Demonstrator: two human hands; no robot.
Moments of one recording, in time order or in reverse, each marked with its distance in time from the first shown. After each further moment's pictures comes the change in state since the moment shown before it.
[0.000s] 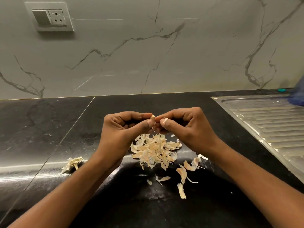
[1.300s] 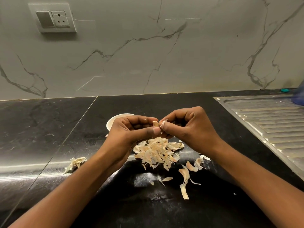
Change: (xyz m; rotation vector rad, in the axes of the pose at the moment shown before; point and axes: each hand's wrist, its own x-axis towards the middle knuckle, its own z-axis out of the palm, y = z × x) left_hand 0.001 0.003 0.001 -0.144 -0.079 -0.291; right_hand 0.002 -0.001 0.000 -0.012 0.006 0.073
